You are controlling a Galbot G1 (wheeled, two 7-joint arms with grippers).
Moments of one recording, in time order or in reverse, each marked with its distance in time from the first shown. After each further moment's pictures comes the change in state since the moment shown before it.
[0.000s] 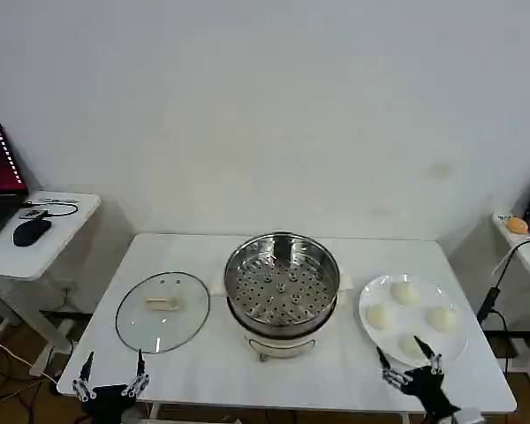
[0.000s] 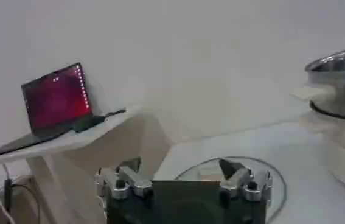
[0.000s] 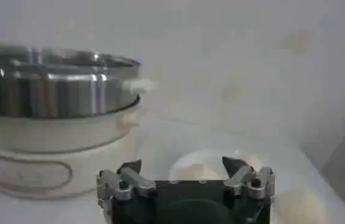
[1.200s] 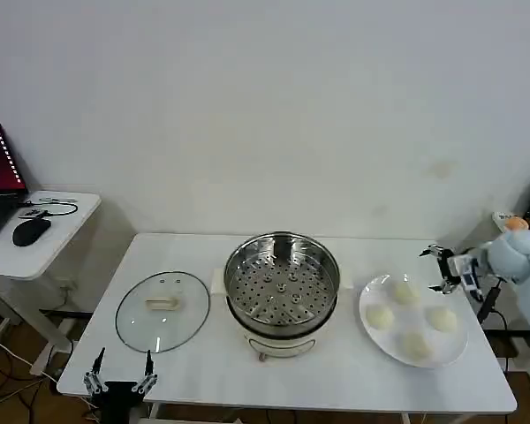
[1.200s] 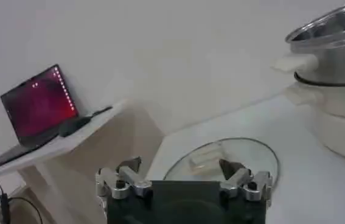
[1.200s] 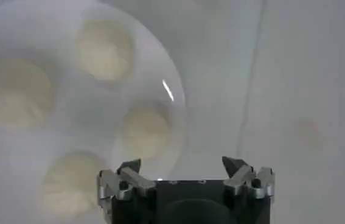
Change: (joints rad) left arm -0.049 -0.018 0.010 0.015 0.137 0.112 0.060; right arm 1.449 -0.429 -0.937 -0.872 -0.664 0.185 -0.895
